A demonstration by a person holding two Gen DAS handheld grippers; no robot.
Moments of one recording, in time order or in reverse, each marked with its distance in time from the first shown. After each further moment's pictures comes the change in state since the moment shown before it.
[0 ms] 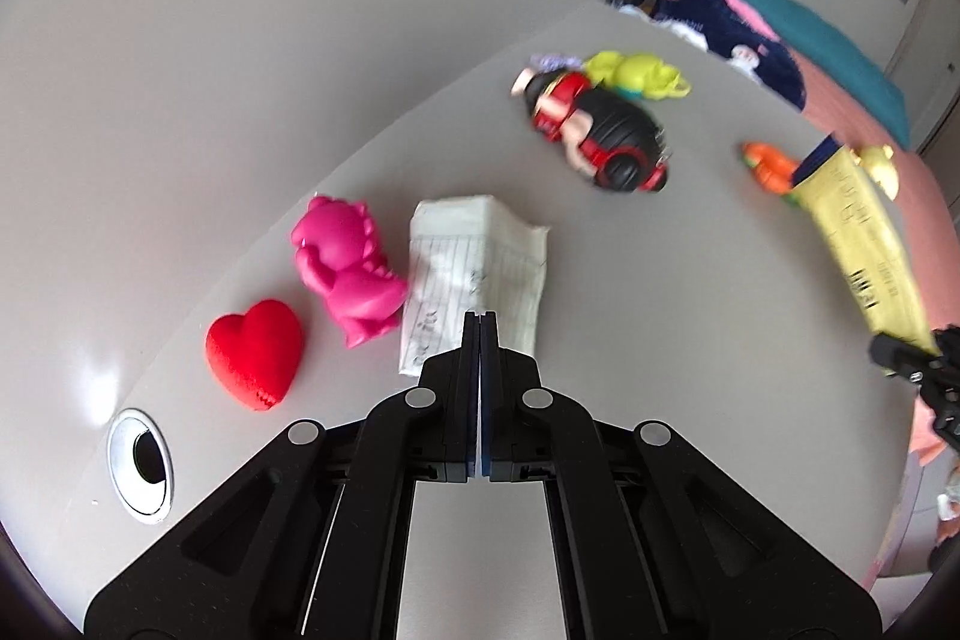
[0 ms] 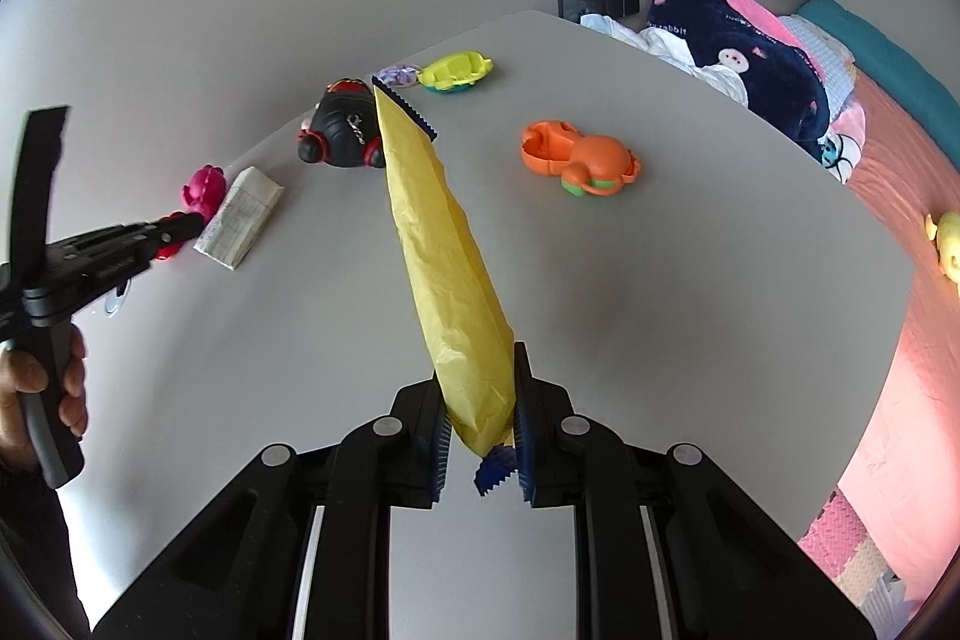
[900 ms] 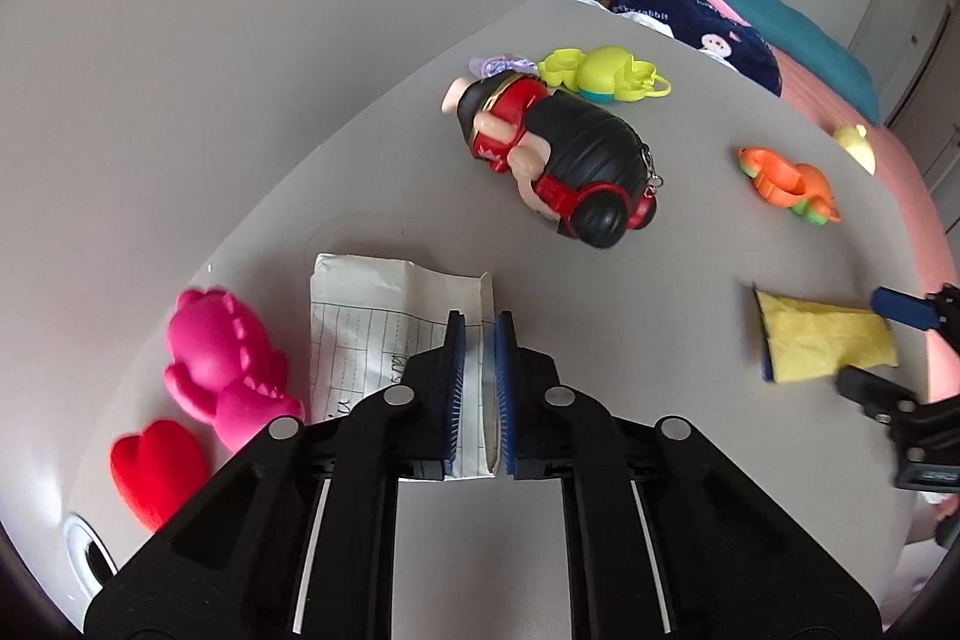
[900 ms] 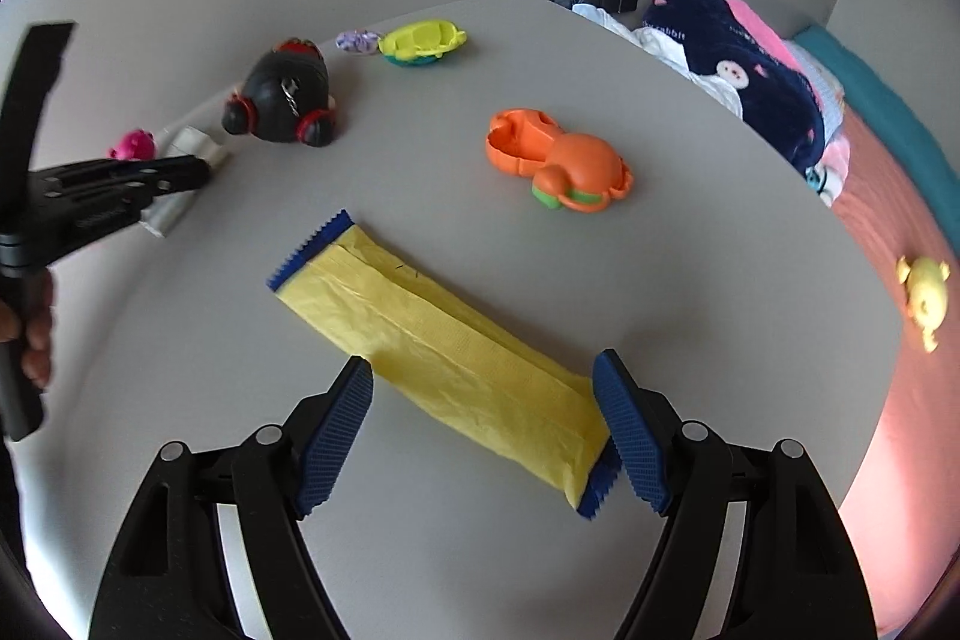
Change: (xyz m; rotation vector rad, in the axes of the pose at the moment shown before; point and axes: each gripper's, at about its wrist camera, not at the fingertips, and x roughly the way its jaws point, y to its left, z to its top) left arm 0.046 -0.011 0.018 0.065 -0.029 -0.106; right arm 0.050 -0.007 0.012 -0.133 0.036 -0.161
